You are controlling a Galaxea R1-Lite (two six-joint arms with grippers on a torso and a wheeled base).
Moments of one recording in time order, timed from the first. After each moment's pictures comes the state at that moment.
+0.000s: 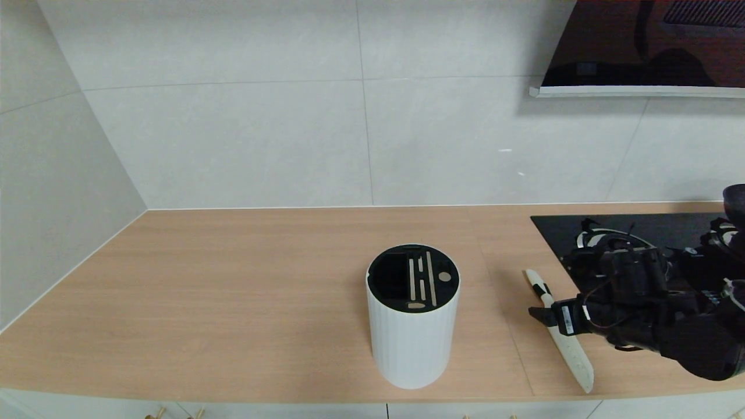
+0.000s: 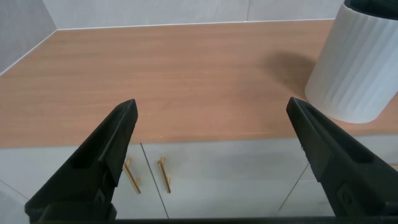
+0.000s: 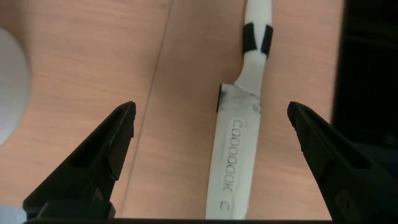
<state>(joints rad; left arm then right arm) 0.00 0.00 0.00 0.00 -0.03 0.01 0.21 1.96 -0.59 -0.74 -0.04 -0.02</state>
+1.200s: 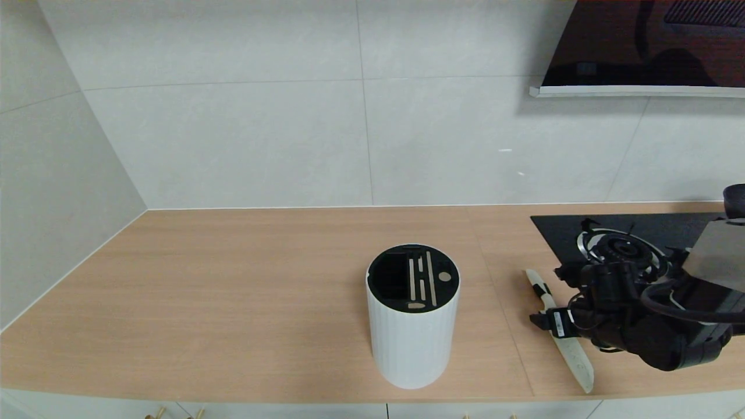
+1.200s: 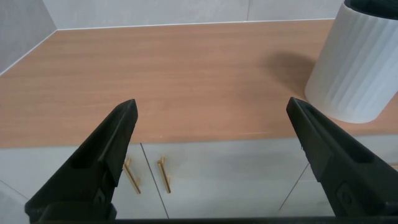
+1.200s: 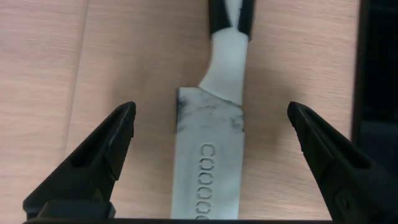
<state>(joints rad) 0.00 0.00 0.00 0.00 -0.03 0.01 0.13 2.21 -0.68 -0.84 -0.08 -0.02</state>
